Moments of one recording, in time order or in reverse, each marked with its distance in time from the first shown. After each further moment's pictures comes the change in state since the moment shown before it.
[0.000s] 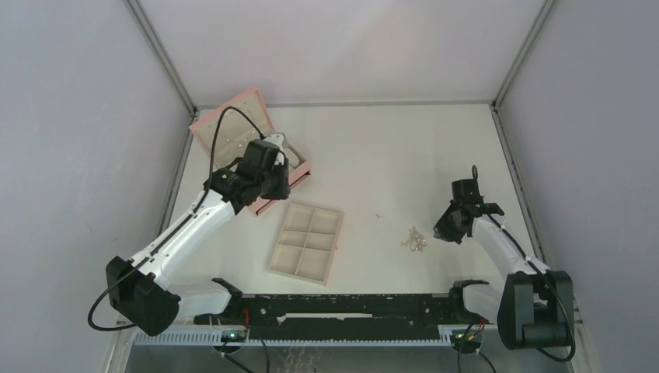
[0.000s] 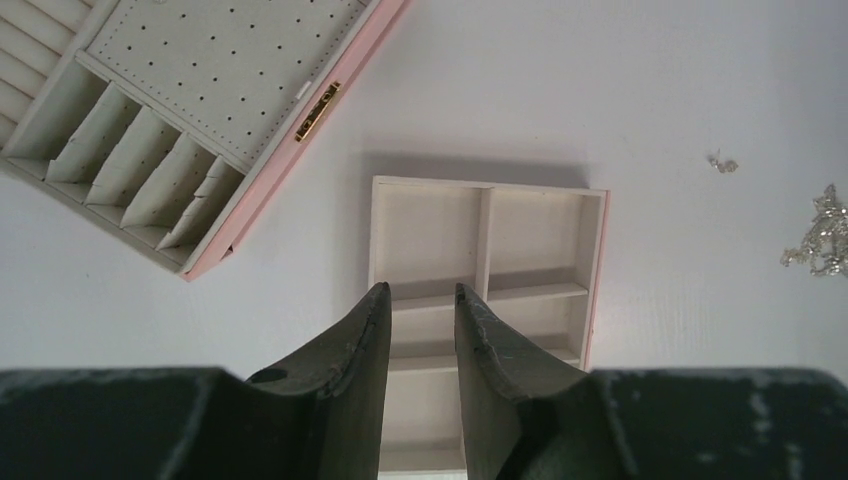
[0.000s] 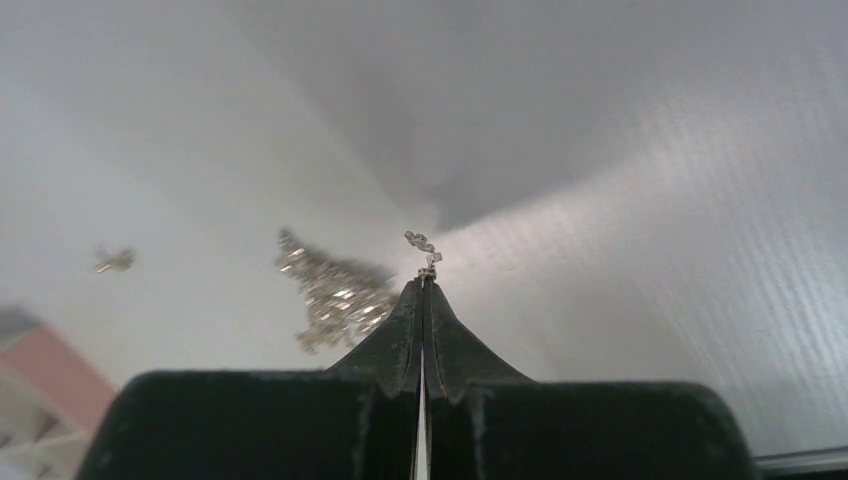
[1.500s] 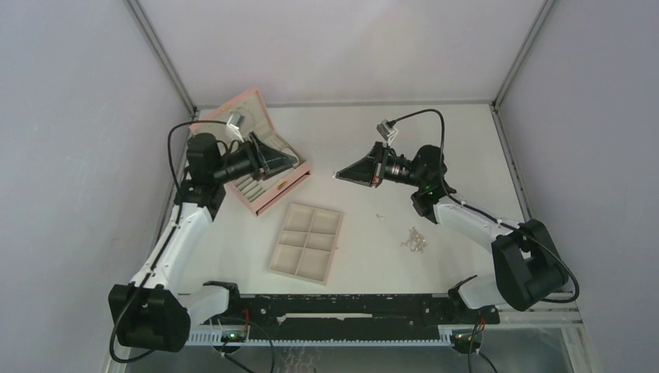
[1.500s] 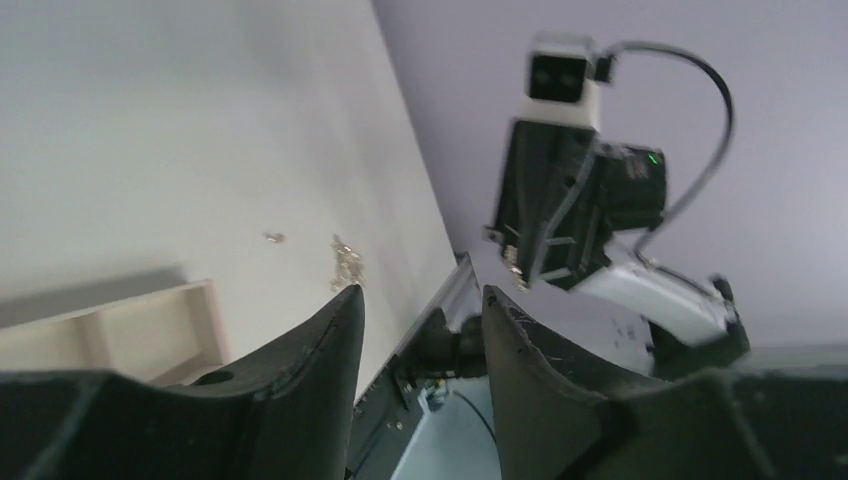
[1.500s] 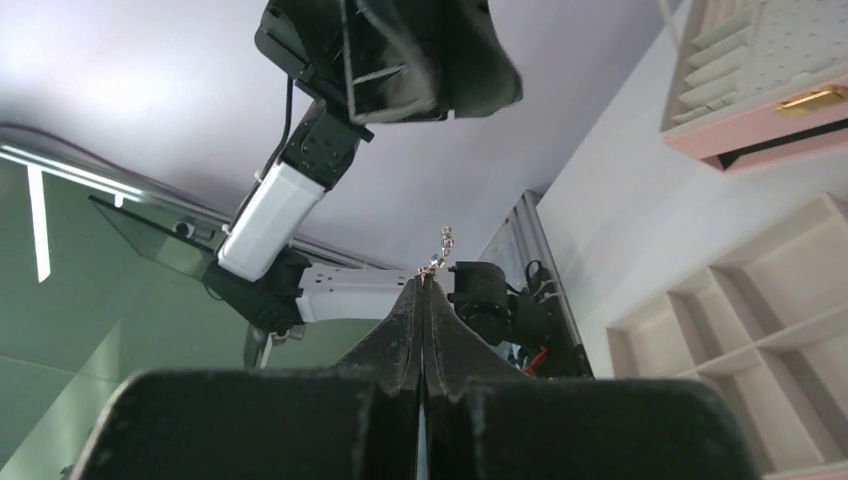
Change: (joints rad) left arm 0.471 -0.105 -0.225 0.682 1.017 -0.530; right arm 0.443 0.220 0.184 1.435 -0.887 0.545
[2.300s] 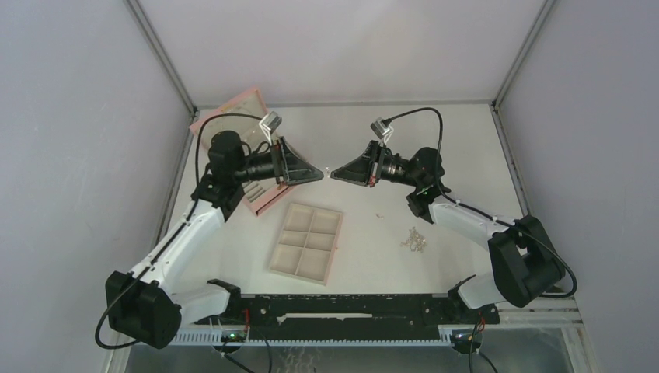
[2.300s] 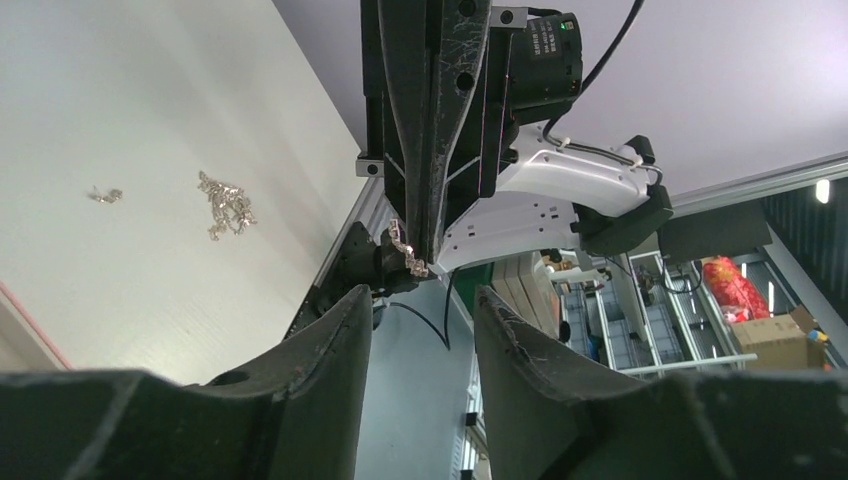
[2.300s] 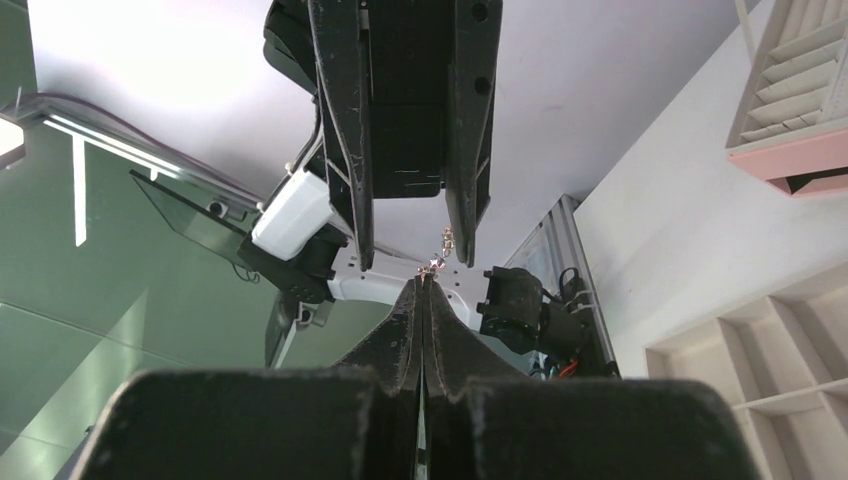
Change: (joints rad) left arm -0.259 0.026 0.043 0.148 0.141 -0.100; right arm 0.050 0.045 0.018 0.172 -0.001 0.096
